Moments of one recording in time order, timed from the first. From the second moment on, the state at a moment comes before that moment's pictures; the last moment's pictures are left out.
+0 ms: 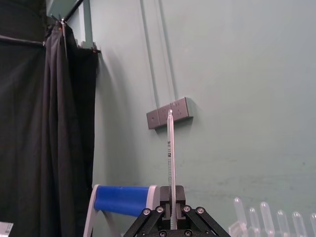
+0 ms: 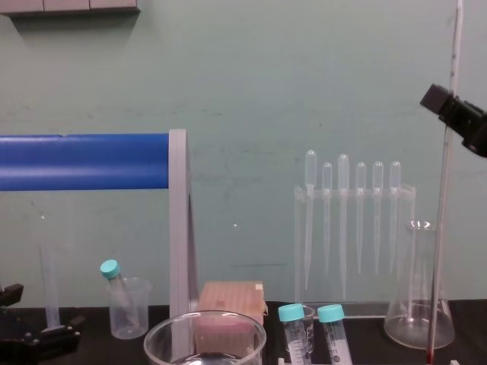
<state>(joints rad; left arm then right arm) -0.20 0.60 0.45 -1.41 -0.25 -0.12 0.03 0.22 0.35 -0.22 -1.45 0.76 -0.37 0.66</state>
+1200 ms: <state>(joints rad) -0.20 0.60 0.45 -1.41 -0.25 -0.12 0.03 0.27 0.34 -0.26 -1.32 0.70 -0.35 0.68</state>
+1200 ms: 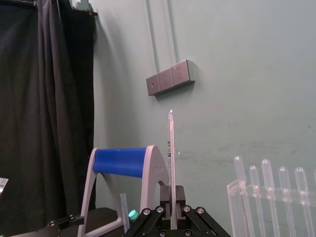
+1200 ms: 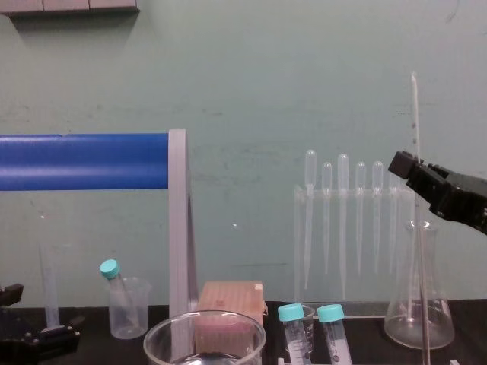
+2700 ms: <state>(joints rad) -0.20 0.60 0.45 -1.41 -0.25 -0.12 0.03 0.27 0.34 -0.28 -1.30 0.69 -0.29 0.64</state>
